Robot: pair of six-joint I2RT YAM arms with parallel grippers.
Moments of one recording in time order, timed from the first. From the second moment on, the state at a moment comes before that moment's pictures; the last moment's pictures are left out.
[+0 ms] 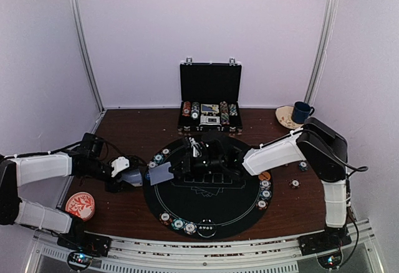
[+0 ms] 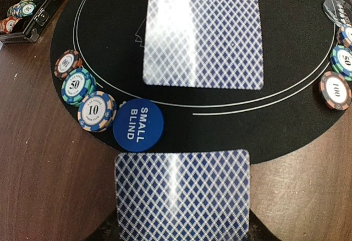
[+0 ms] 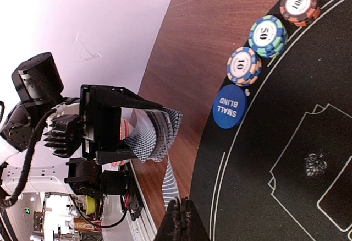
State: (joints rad) left arm -0.24 1.22 0.53 -0.34 0.55 0.95; right arm 0.97 2.07 1.23 0.47 -0.44 0.98
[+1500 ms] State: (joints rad) left arm -0.24 1.21 0.52 -0.32 0.54 0.94; right arm 1.04 2.30 1.31 0.54 -0.32 1.12
